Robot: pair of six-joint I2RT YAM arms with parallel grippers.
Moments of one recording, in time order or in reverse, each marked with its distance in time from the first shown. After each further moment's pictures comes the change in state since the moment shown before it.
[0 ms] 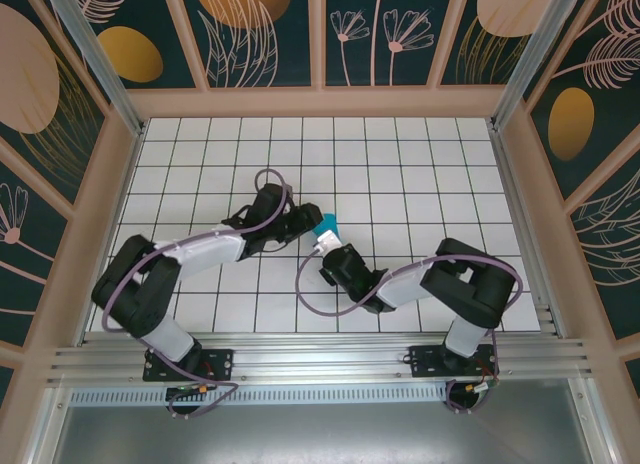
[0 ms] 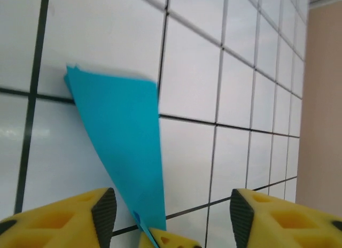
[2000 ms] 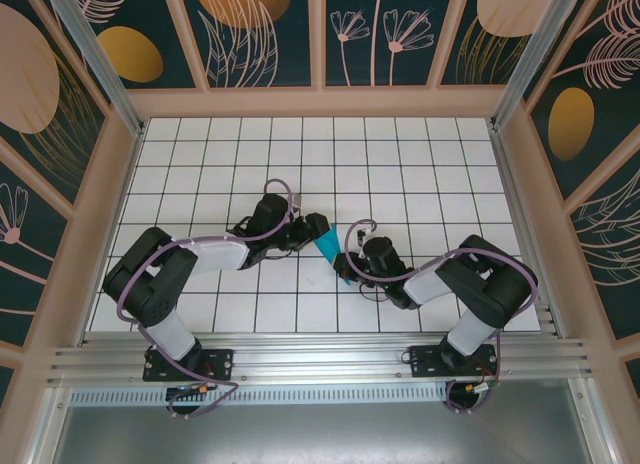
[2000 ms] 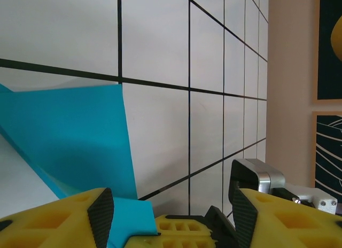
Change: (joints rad) left arm -0.003 0.106 -0.108 0.295 0.218 -0.017; right arm -0.261 -0.059 -0.196 0.220 -0.646 0.899
